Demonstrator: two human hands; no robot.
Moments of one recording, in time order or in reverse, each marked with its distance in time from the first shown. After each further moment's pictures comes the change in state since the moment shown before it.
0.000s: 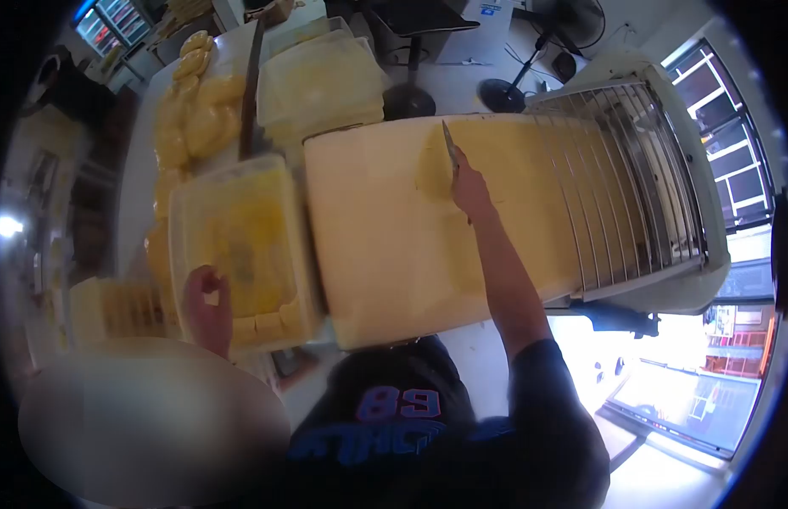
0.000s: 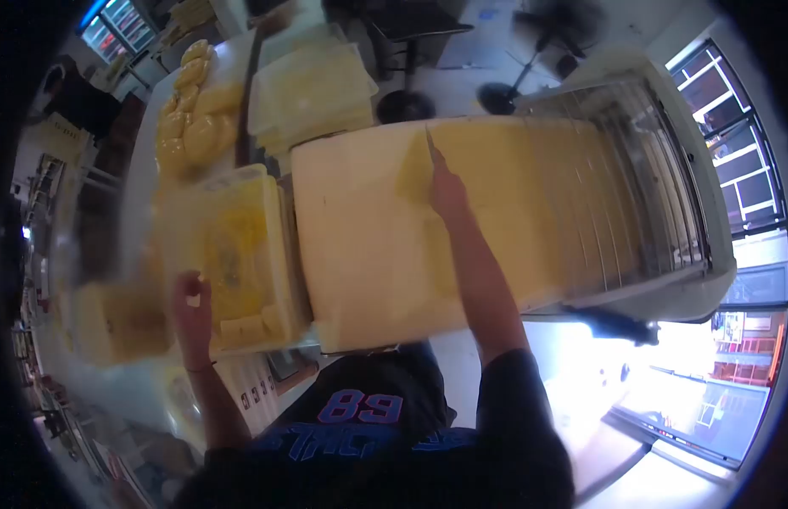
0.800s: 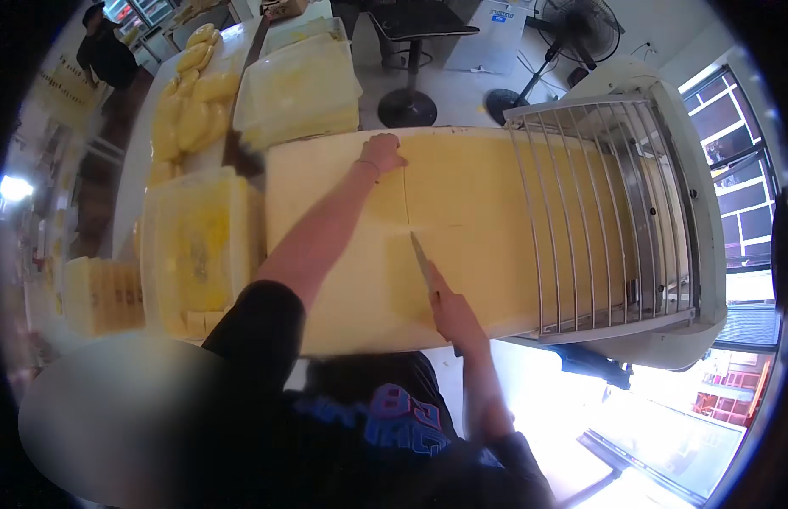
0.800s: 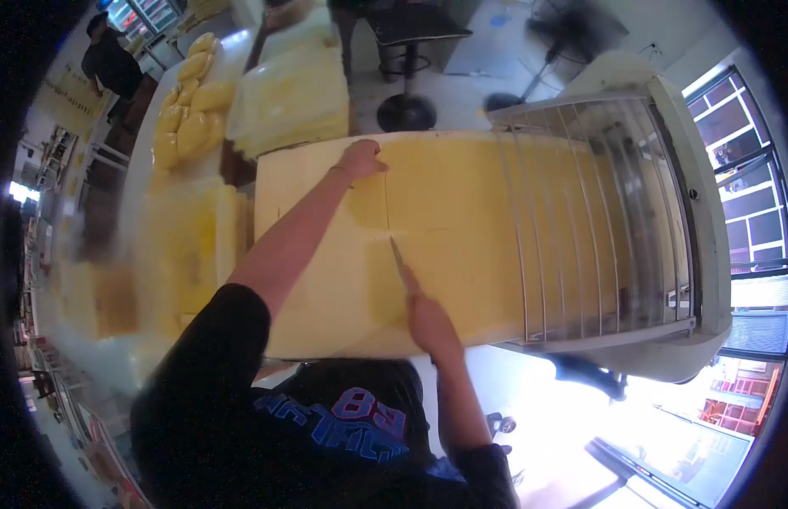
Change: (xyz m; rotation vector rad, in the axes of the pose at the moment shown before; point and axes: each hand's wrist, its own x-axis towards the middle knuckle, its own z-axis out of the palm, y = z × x) left_hand 0.172 0.195 0.459 0.167 -0.616 0.339; right_hand -0.163 0.081 -0.088 0.187 -0.383 -0.042
